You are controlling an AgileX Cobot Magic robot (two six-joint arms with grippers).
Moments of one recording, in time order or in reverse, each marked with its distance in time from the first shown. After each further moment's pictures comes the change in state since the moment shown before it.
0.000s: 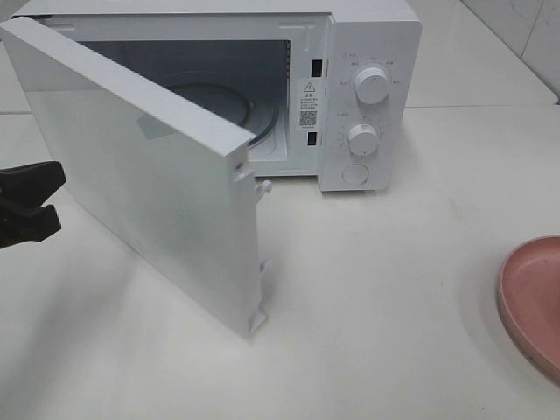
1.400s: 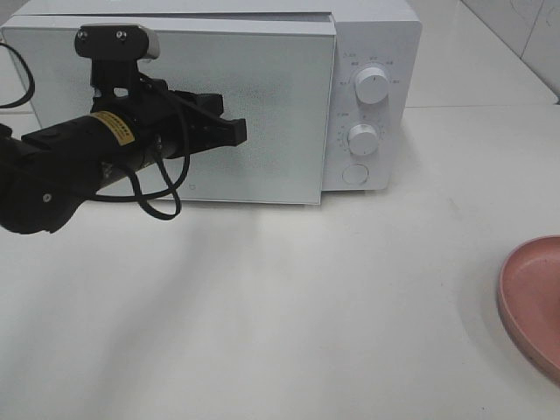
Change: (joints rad) left arm -0.341 0.383 -0.601 -0.331 0.230 0.185; right arm 0.000 0.000 0.000 0.000 0.000 0.000
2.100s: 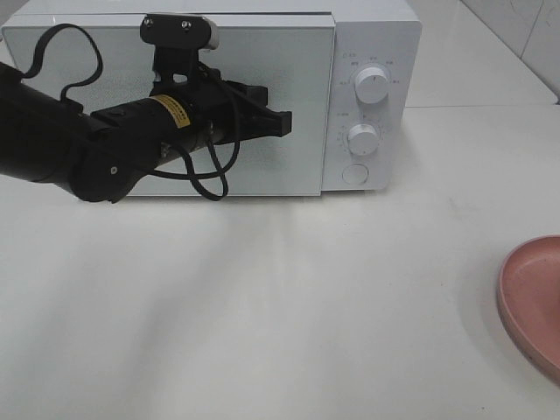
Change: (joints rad) left arm -0.023 0.138 -0.215 0.060 0.087 0.000; right arm 0.000 0.000 0.000 0.000 0.000 0.000
